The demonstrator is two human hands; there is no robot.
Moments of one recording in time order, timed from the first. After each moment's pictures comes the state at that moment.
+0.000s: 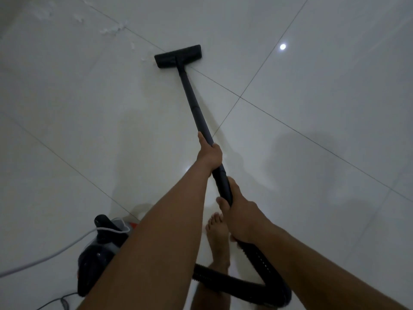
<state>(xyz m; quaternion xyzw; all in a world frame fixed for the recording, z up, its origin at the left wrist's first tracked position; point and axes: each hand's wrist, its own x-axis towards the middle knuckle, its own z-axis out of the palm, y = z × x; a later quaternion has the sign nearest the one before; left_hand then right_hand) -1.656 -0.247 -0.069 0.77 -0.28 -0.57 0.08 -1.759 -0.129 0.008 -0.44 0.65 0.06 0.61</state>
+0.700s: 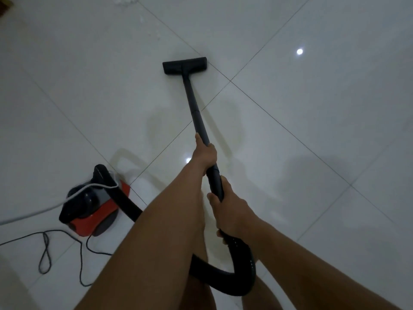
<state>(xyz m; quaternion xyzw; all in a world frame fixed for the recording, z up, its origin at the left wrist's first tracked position) -1.774 -0.127 -0.011 0.79 -0.19 -0.57 0.12 -1.888 -0.035 0.072 -0.45 0.60 0.10 0.65</state>
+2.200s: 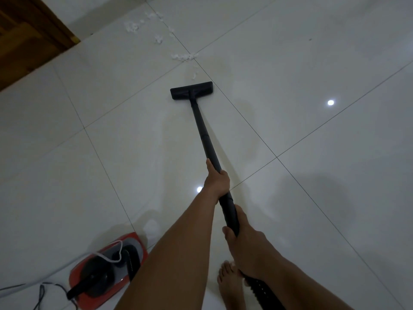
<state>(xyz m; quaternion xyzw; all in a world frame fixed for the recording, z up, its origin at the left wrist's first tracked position) -1.590 -0.337 -0.054 0.80 -0.13 -0.56 0.18 -1.726 -0.263 0.033 -0.57 0.55 0.15 0.59</state>
